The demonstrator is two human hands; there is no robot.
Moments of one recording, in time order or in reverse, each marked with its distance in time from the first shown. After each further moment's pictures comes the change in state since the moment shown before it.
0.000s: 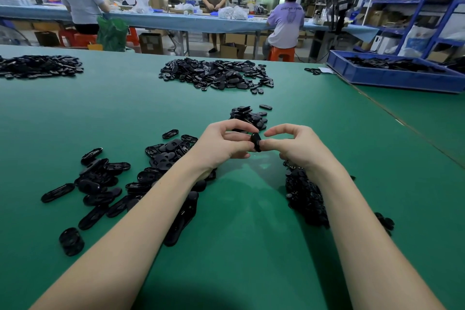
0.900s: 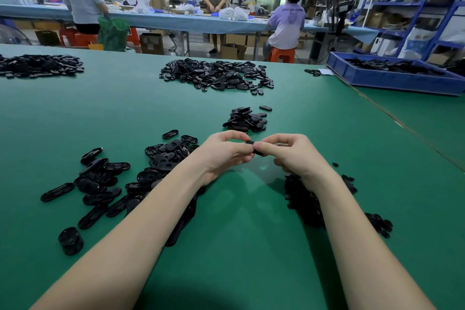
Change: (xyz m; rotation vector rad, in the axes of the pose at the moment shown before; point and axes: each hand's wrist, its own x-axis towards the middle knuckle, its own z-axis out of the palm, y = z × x) left_hand 0.004 -0.005 0.008 -0.297 0.060 -0.261; right_hand 0.000 0.014 0.007 0.105 -0.094 -0.014
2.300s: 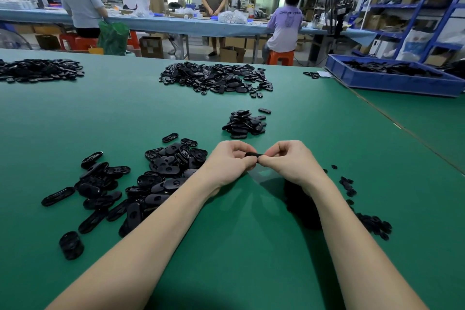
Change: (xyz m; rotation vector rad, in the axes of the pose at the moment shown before) left_hand 0.003 -0.022 0.008 0.448 0.094 0.133; right_hand 0.010 0.015 0.003 -0.298 0.117 -0.030
